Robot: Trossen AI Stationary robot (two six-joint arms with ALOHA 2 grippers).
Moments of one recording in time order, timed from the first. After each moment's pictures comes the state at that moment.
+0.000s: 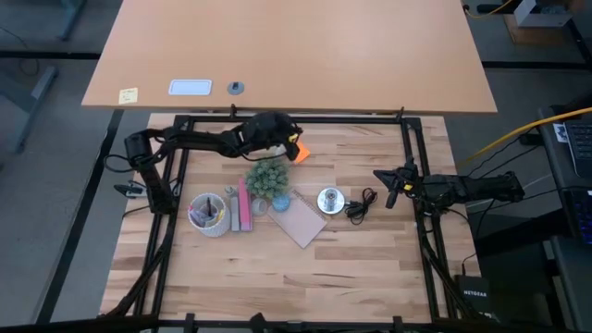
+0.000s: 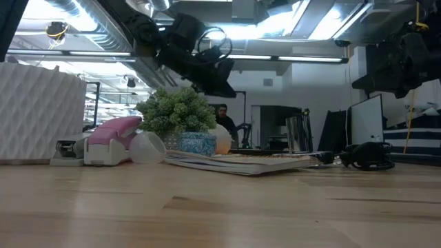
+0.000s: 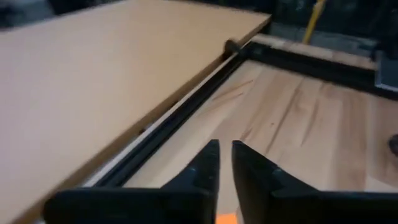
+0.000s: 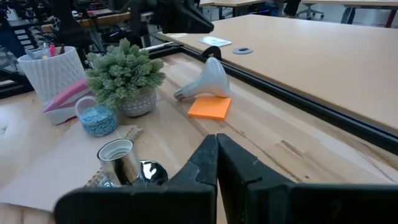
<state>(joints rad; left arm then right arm) 0.43 1.75 1.03 0.35 -0.15 -0.08 0.18 0.00 0.13 -0.37 0.64 0.26</state>
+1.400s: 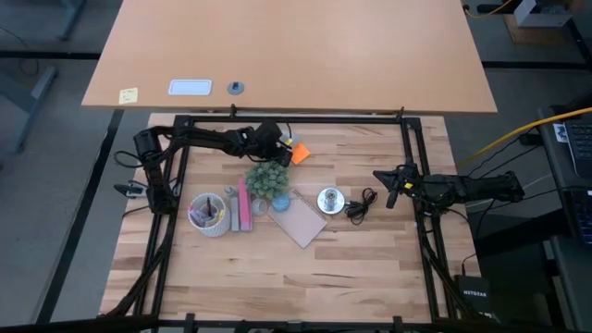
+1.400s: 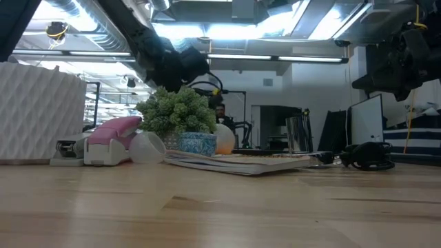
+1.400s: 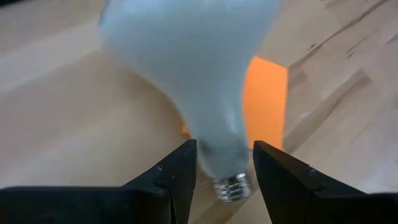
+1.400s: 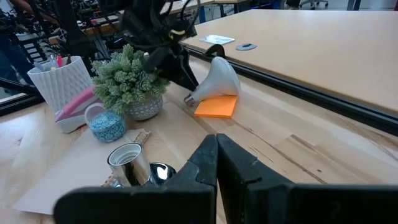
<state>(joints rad) 0.46 1.85 1.04 -0.06 -0.06 -0.53 0.18 0.00 0.13 -0.37 0.62 0.34</state>
